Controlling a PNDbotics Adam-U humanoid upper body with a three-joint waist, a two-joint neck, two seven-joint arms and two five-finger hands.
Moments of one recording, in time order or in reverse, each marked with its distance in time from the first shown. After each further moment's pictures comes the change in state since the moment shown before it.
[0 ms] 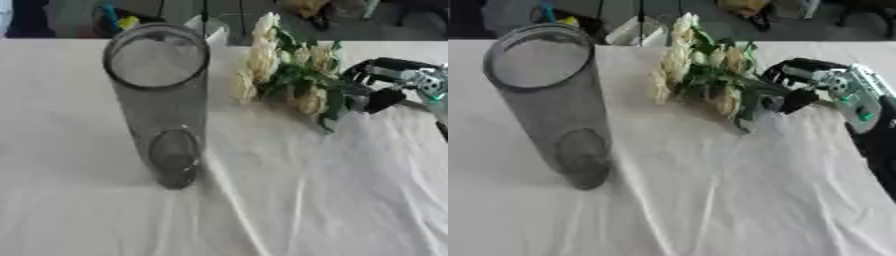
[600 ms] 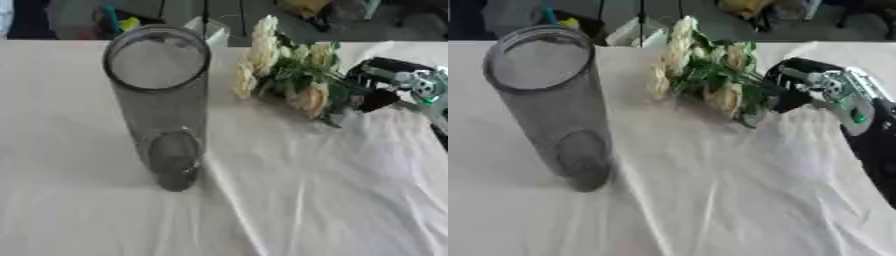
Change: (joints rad) left arm -0.006 0.000 -0.004 0.000 0.001 0.001 -0.005; right arm -0.001 0.009 0.009 0.000 0.010 0.003 -0.089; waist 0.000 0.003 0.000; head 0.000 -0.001
